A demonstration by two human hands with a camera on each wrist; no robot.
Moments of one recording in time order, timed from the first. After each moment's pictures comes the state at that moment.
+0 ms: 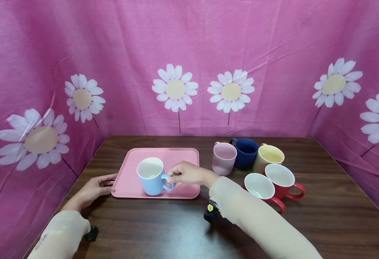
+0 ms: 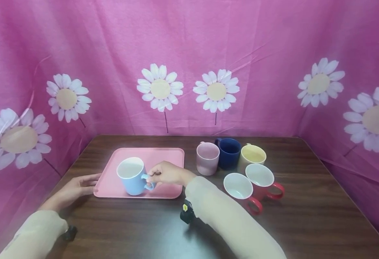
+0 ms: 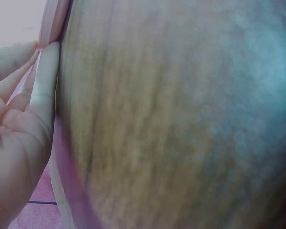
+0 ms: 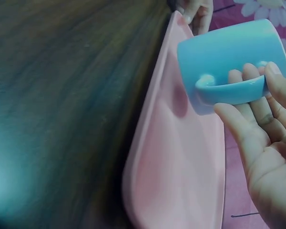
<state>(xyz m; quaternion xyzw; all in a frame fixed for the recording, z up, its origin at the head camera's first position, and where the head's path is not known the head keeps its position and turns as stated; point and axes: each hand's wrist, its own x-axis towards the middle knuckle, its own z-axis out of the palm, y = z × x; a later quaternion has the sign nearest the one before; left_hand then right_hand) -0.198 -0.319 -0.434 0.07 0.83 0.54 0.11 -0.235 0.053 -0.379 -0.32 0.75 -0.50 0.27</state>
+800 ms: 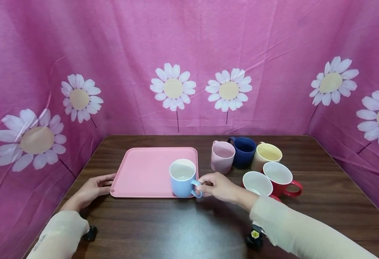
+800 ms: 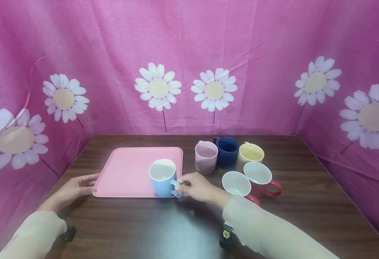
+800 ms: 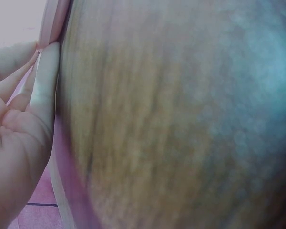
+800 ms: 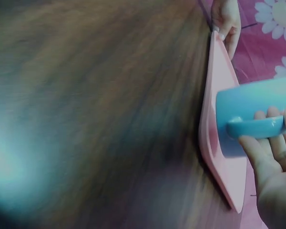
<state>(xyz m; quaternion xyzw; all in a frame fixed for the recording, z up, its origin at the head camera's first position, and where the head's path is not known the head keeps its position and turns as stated) -0.198 -0.319 -0.435 0.07 0.83 0.54 0.11 -0.177 0.139 -0.383 -0.24 0.77 -0.56 0.20</state>
